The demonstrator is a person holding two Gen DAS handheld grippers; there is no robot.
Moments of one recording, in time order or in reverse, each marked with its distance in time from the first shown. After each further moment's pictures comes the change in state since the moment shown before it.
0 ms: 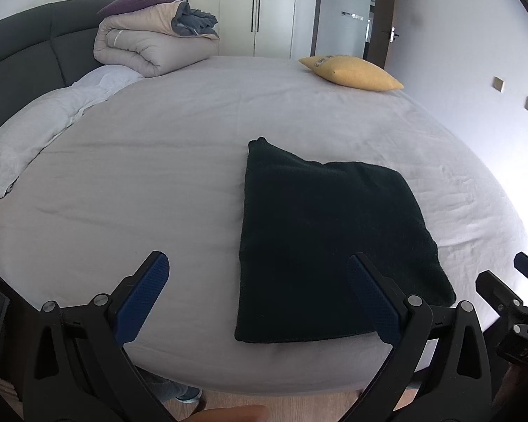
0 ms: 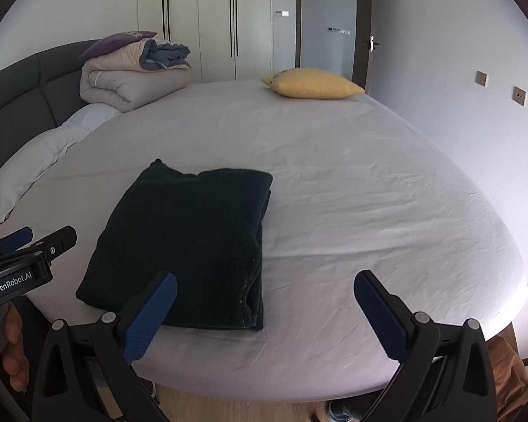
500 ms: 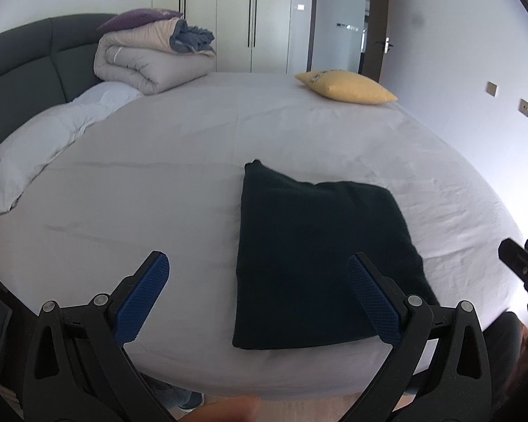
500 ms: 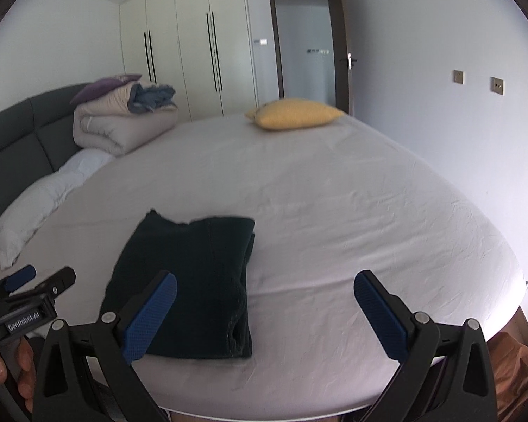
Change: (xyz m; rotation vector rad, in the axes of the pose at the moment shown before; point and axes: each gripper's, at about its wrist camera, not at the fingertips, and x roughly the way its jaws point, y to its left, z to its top) left arm -0.024 -0.005 0.018 0.013 -0.052 -0.001; right arm -0.031 -0.023 0.019 0.107 -0.123 0.000
